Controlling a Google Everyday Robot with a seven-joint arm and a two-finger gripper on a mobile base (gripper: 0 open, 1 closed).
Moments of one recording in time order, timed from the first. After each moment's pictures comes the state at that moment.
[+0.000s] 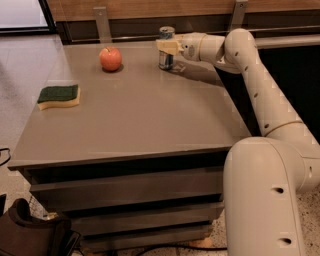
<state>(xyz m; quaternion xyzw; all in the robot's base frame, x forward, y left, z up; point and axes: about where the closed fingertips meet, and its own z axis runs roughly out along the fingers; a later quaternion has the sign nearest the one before) 0.873 -0.038 0.890 -0.33 0.66 0.35 0.57</state>
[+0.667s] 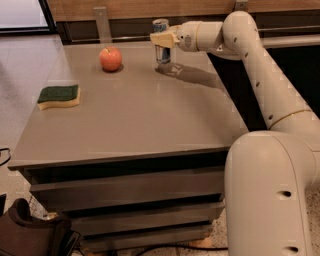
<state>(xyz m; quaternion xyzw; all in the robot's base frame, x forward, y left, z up) 0.852 -0.018 0.926 -0.37 0.67 0.32 0.56</state>
